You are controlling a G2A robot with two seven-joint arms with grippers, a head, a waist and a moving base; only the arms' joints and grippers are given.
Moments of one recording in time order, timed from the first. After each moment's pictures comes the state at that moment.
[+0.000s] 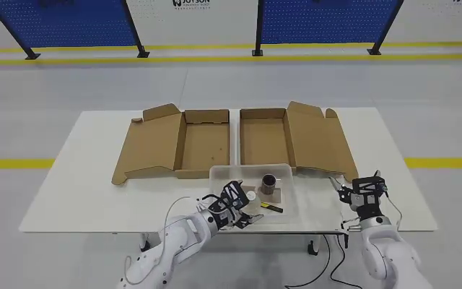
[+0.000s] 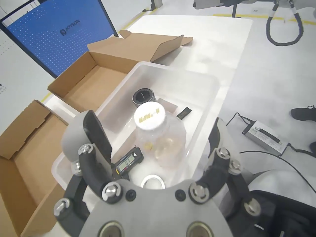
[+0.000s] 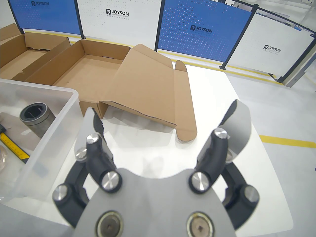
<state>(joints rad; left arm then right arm) 1.38 -1.21 -0.99 -1.73 1.43 -0.39 -0.19 -1.73 -1.15 1.60 -1.80 -1.33 0.00 0.00</state>
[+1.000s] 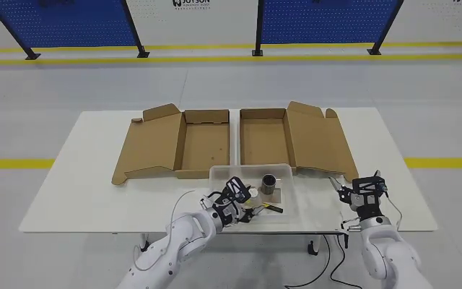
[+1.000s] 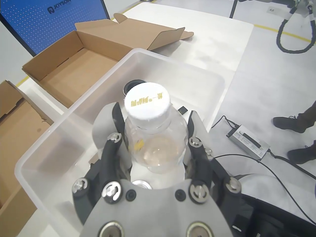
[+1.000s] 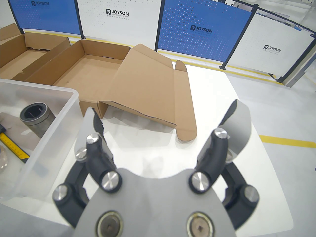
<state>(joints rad) 1.32 -1.23 -0.95 -1.64 1.31 -0.37 -0.21 -1.73 -1.15 1.60 -1.80 -1.33 0.00 0.00</state>
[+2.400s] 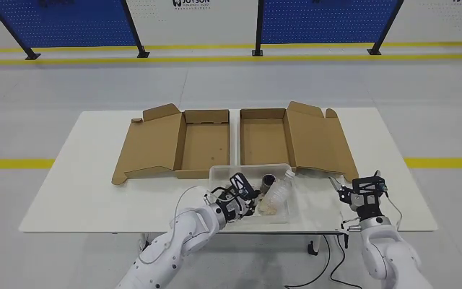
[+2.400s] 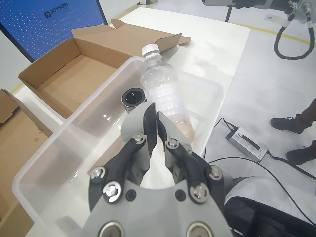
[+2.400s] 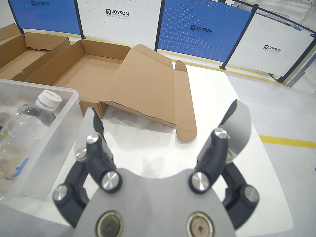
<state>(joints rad) 1.26 -1.25 -0.93 -1.60 1.31 -0.37 -0.21 -1.73 -1.15 1.60 -1.80 -1.33 0.00 0.00</state>
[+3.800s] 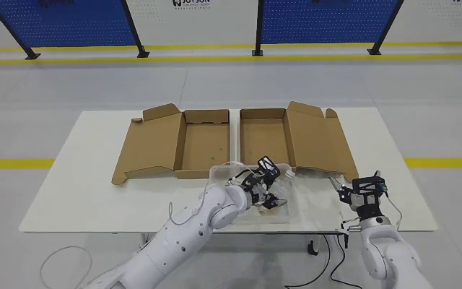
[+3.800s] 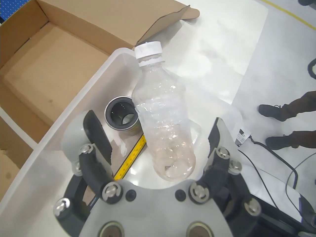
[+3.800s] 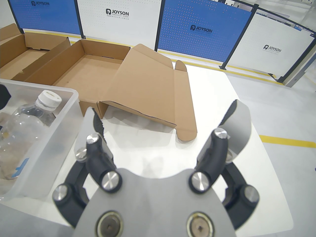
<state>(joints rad) 0.93 -1.39 -0.69 -1.34 1.03 -0.23 -0.53 -1.73 -1.15 1.60 -1.80 -1.33 0.00 0.00</state>
